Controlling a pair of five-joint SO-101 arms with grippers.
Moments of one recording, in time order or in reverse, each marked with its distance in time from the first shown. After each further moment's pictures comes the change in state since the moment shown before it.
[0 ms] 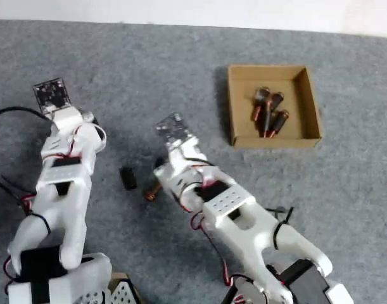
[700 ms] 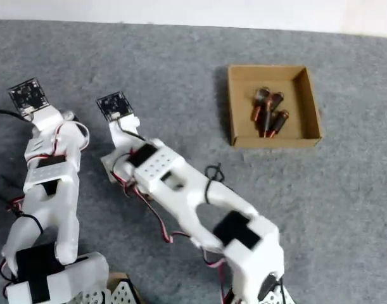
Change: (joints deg) left arm -6.2 0.4 -1.0 0.1 0.8; right arm -9.5 40.8 -53.6 32.6 -20.4
